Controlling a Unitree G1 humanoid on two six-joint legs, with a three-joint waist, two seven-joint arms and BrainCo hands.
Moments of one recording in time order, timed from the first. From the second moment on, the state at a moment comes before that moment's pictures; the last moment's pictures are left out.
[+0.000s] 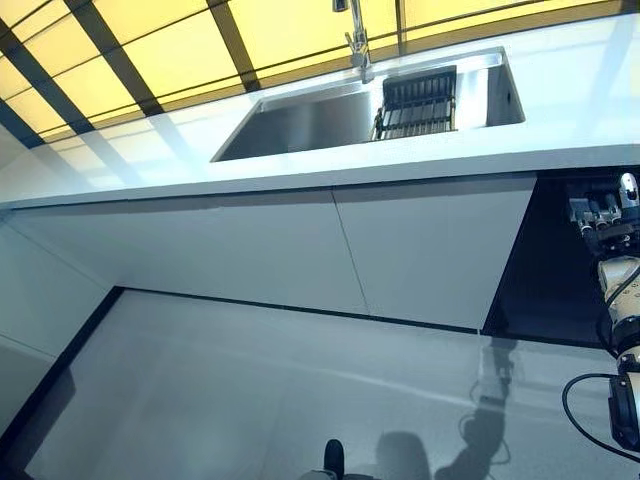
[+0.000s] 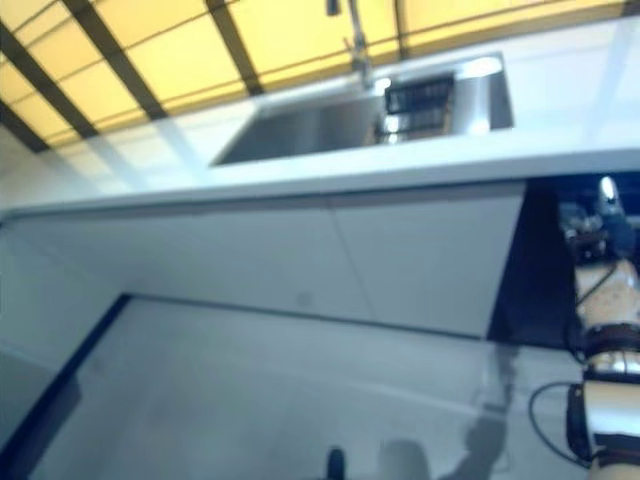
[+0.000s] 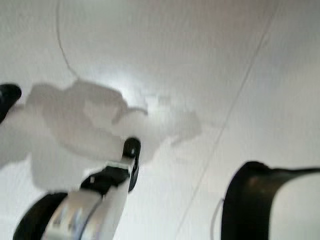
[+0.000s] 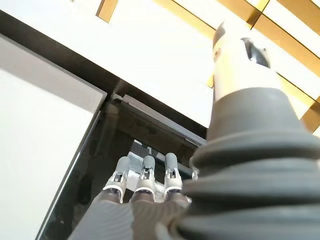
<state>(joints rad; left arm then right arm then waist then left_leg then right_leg) 0.07 0.27 -0.08 1.04 -0.58 0.15 -0.07 -0.98 -0.88 -0.10 1.03 1.40 0.01 -0.06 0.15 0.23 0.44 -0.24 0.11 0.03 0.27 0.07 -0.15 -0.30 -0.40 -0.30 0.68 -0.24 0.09</state>
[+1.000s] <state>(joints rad) 0.02 0.29 -0.06 1.19 -0.41 0.12 -0.07 -0.06 -0.30 -0.08 1.19 0.95 0.13 0.24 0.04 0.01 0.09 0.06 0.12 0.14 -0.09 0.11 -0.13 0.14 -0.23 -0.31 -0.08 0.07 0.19</state>
